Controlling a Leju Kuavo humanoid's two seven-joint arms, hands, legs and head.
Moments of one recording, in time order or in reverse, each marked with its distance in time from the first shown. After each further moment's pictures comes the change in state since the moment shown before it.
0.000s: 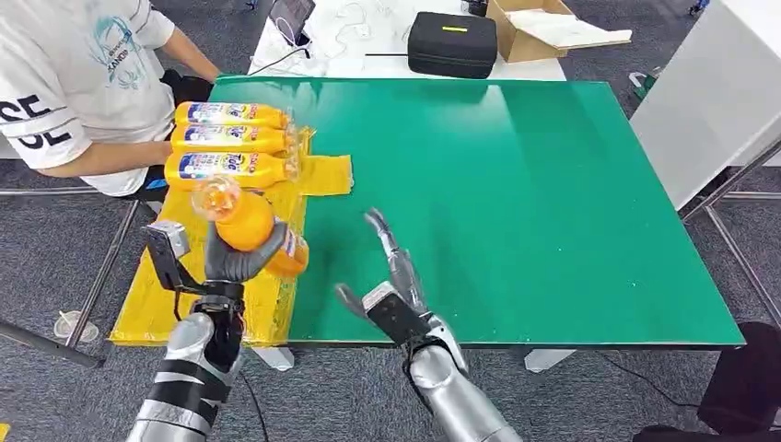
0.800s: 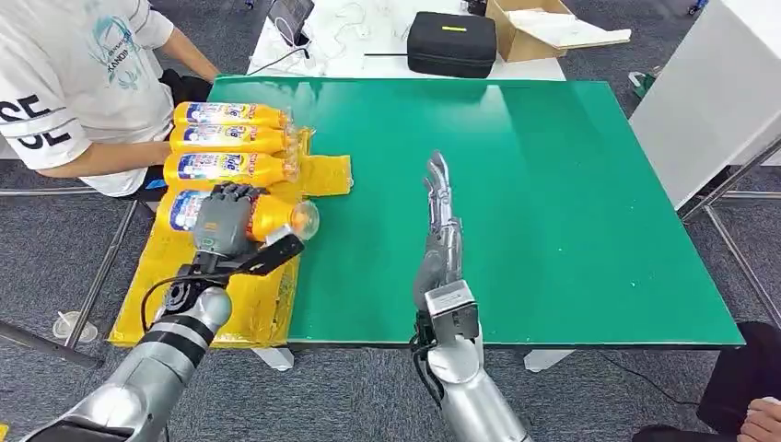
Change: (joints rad) left arm -0.267 0.149 -0.176 0.496 -1.141 0.539 0.108; right arm 0.045 -0.003 0.027 -0.325 -0.192 -0.095 -0.102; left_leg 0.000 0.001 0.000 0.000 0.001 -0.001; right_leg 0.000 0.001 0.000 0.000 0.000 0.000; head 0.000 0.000
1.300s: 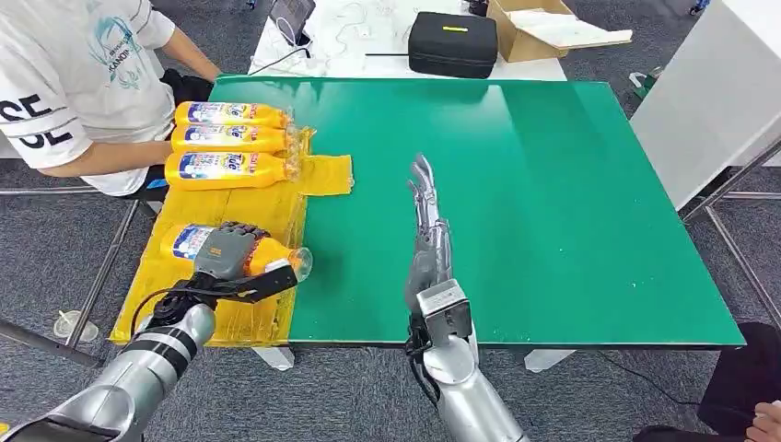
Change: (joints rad) left arm -0.009 0.058 -0.062 0.127 0.020 -0.182 -0.019; right arm -0.009 0.000 0.021 0.022 -0.010 0.052 0.011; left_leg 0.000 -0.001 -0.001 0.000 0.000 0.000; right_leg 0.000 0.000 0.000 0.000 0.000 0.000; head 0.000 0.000
